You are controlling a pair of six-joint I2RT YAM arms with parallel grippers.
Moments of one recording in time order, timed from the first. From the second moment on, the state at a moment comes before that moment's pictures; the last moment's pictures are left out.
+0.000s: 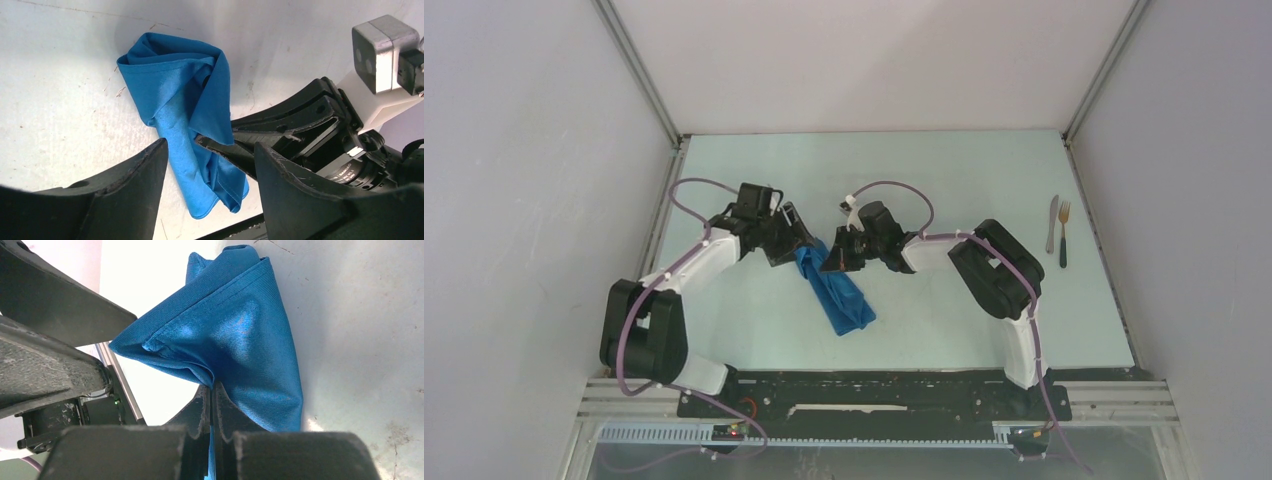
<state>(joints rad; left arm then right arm) -0.27 1.44 0.94 -0.44 0.25 -0.75 0.73 2.07 1.17 0.31 -0.54 0.74</state>
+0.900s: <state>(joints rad) -0.31 1.72 1.18 -0.61 0.18 -0.65 0.76 2.07 1.22 0.22 -0.43 0.68</state>
